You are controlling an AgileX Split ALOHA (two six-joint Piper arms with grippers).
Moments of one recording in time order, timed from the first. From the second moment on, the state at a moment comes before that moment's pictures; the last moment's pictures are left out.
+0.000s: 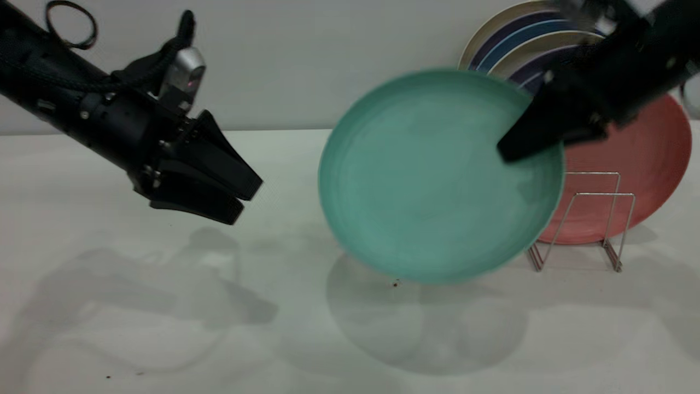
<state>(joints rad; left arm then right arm) -0.01 2.18 -1.27 -1.04 1.08 1.04 0.07 1.94 -1.17 1.04 0.84 -1.16</state>
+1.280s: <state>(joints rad) 0.04 2.18 -1.27 -1.04 1.10 1.04 -0.07 1.67 -1.17 0.82 0.56 -2.00</state>
